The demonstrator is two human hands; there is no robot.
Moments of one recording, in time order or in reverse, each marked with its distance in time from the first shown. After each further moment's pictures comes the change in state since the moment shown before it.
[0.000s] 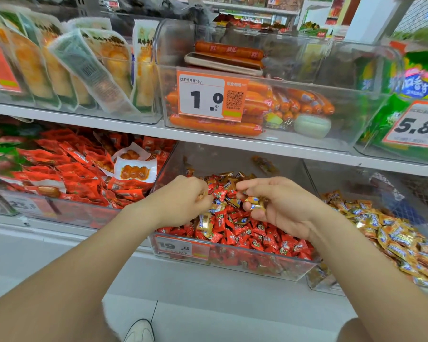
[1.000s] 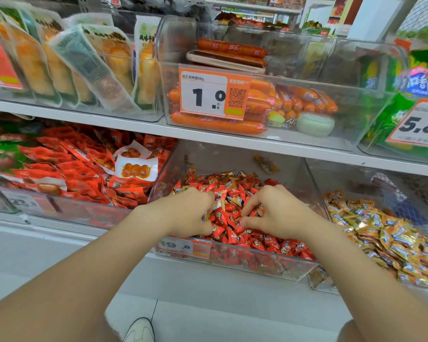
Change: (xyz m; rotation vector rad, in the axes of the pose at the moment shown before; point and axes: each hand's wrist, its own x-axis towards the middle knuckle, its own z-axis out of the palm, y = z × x) left_hand -0.003 0.010 0.010 0.278 -0.204 0.025; right_hand 0.012 0.018 -0.019 -1.426 0.050 -0.415
